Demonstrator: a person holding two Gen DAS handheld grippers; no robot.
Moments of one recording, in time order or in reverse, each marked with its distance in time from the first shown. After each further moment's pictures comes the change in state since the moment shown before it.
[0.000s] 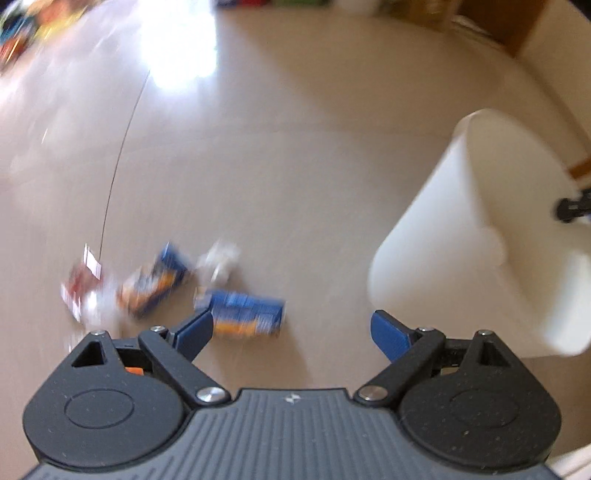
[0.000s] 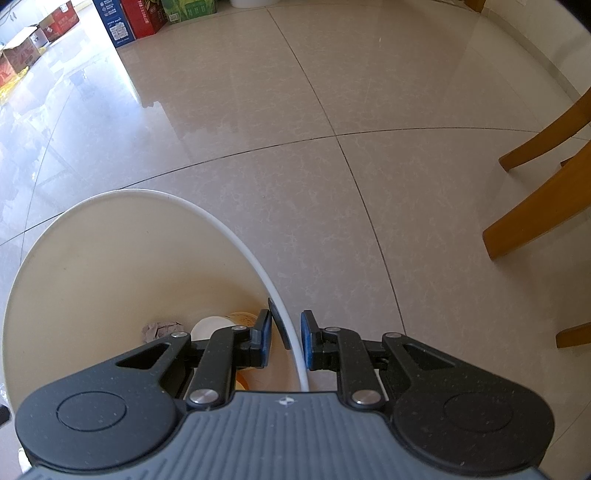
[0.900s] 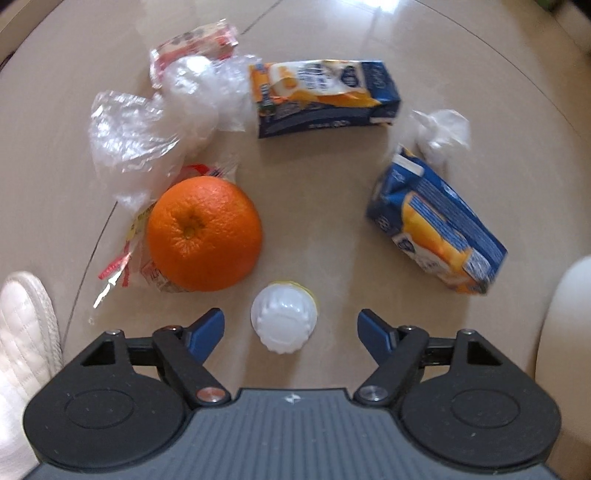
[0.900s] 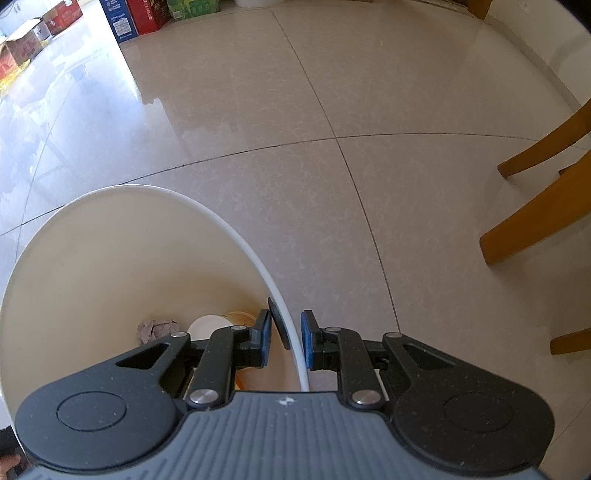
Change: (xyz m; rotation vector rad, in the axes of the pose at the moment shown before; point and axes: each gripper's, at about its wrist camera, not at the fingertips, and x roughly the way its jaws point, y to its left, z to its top) left arm 0.145 0.124 -0.100 -0.569 0.194 0.172; right arm -0.001 0.008 -0.002 -0.023 -0.004 -0.019
